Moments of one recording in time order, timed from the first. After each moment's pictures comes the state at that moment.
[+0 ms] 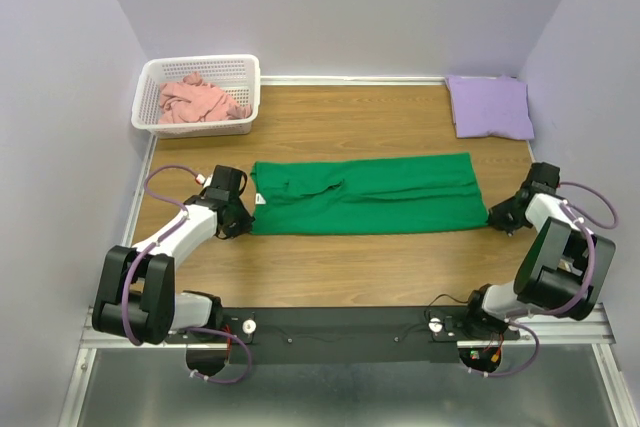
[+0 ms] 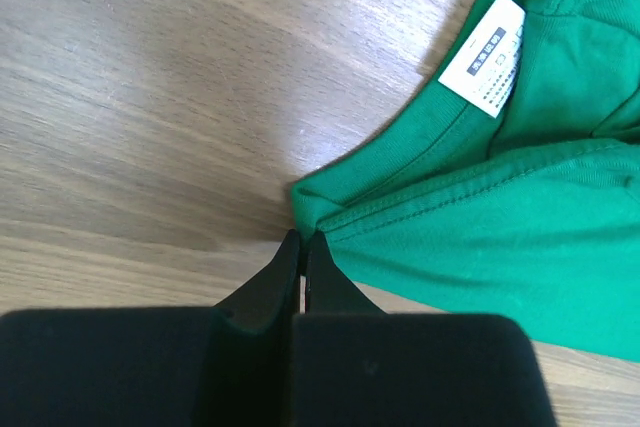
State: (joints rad) left arm -0.21 1.29 0.61 -0.44 -0.06 -0.76; right arm -0.45 1.43 0.71 -0.43 -0.01 0.69
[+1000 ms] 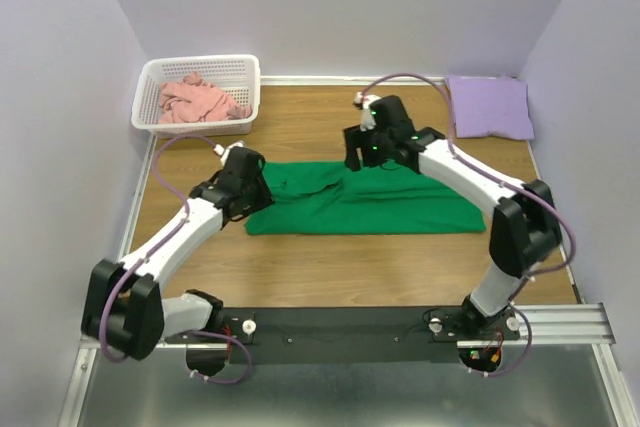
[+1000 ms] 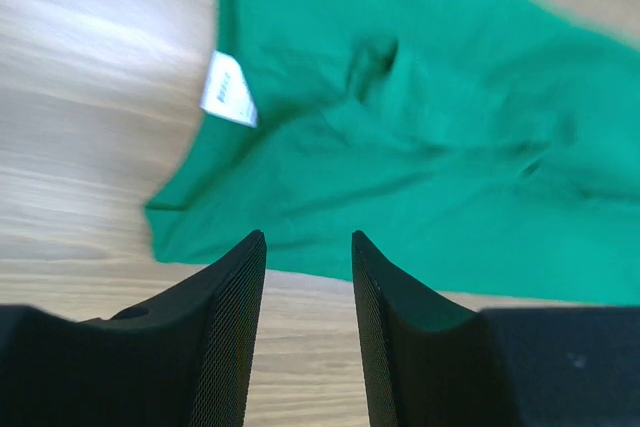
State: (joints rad) left arm -0.35 1.16 0.82 -0.51 -0.10 -0.74; right arm 0.50 1.64 1.29 -0.41 -0.05 0.24
